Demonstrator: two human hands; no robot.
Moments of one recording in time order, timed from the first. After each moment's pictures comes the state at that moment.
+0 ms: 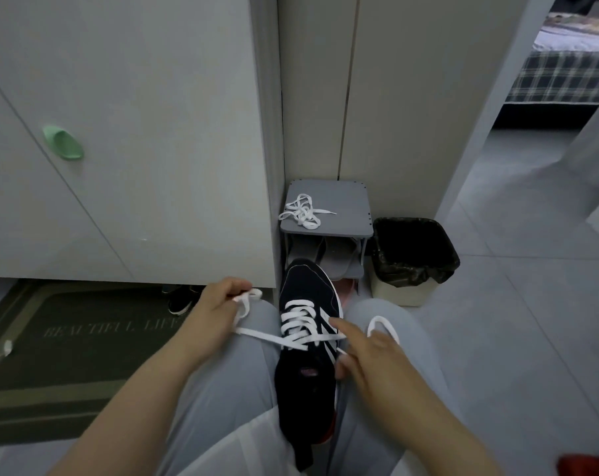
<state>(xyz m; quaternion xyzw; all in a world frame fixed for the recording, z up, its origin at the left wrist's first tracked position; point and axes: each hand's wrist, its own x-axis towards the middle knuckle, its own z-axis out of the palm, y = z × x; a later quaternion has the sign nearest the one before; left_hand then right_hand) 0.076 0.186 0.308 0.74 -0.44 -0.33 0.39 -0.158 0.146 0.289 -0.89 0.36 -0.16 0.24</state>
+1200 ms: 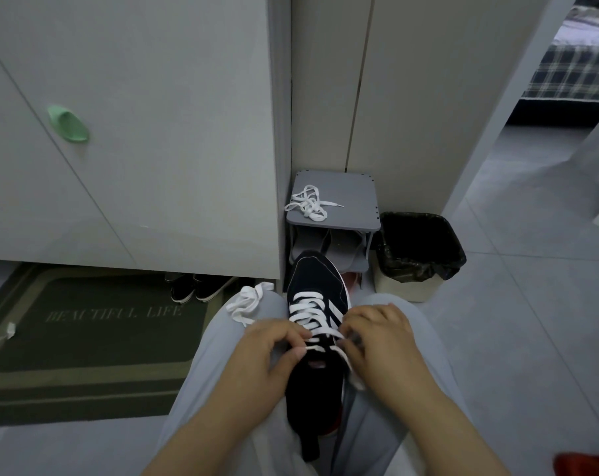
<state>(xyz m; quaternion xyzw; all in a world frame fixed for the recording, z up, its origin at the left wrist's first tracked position) 0.017 0.224 0.287 0.68 -0.54 -0.28 0.41 -0.142 0.128 0.274 -0.88 0.43 -0.17 0.14</state>
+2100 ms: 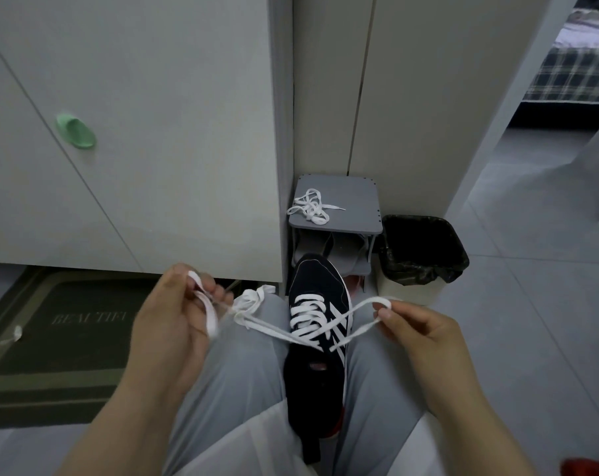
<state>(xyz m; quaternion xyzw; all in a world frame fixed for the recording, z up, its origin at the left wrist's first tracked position) 0.060 0.225 0.351 0.49 -0.16 -0.38 0.76 -0.164 0.136 0.316 -0.57 0.45 -0.42 0.55</state>
